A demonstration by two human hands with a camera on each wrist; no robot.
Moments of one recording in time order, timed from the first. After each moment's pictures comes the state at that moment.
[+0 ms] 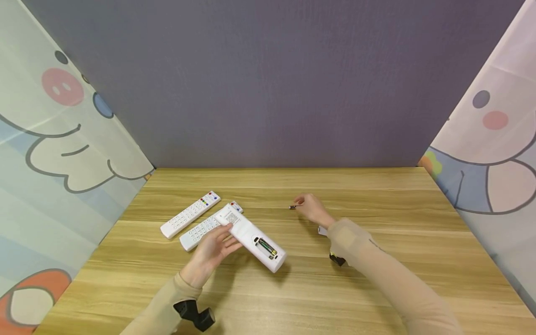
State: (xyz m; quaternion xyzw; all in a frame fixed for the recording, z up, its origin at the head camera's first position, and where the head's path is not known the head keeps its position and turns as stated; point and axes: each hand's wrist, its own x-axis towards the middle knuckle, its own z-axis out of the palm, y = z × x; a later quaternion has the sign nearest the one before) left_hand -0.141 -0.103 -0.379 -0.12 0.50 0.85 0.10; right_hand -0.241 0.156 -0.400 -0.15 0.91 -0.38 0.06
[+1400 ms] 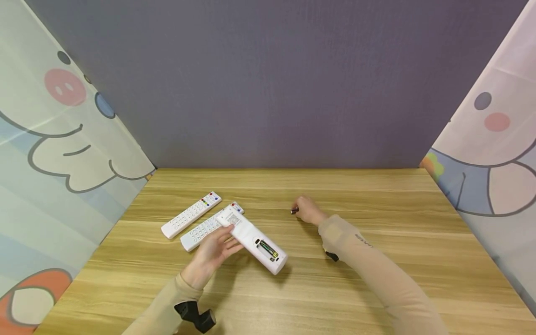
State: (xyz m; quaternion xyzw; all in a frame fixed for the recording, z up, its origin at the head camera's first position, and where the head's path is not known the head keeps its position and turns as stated) left_hand -0.140 -0.102 -0.379 -0.11 0.50 0.85 0.12; right_hand -0.261 0.146 -0.421 -0.22 0.94 -0.24 0.05
